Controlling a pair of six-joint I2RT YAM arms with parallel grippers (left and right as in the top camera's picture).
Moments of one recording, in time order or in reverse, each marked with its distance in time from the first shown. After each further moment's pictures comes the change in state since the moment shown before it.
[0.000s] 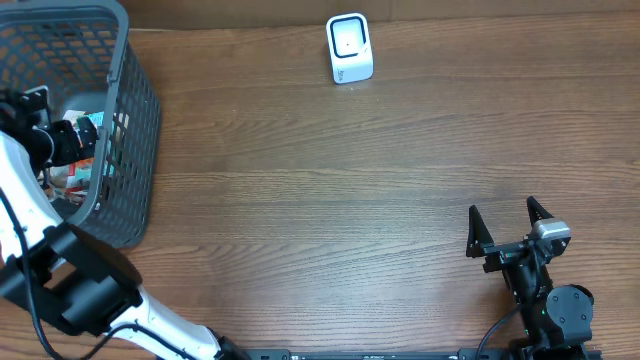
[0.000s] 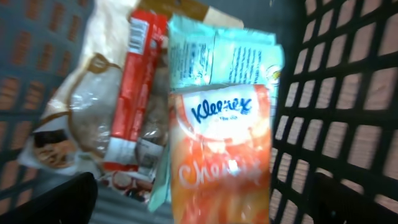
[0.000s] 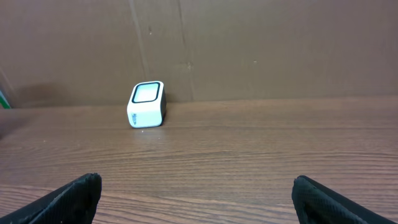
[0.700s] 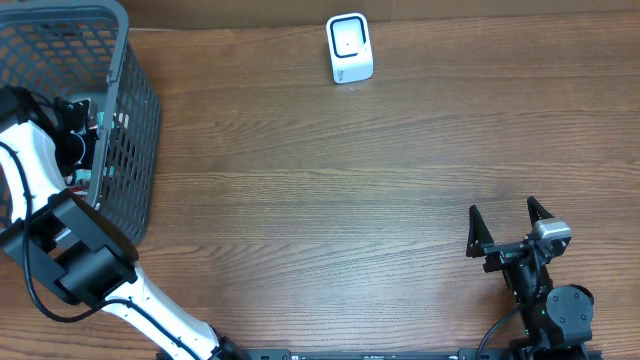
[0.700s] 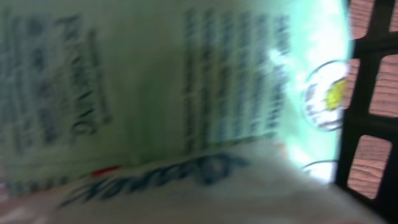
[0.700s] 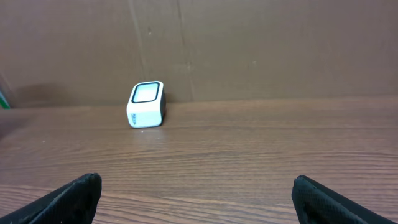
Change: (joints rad) left arm -0.050 0.171 0.000 0.024 0.012 0.087; right arm 0.000 0.000 0.000 0.001 0.000 0.000
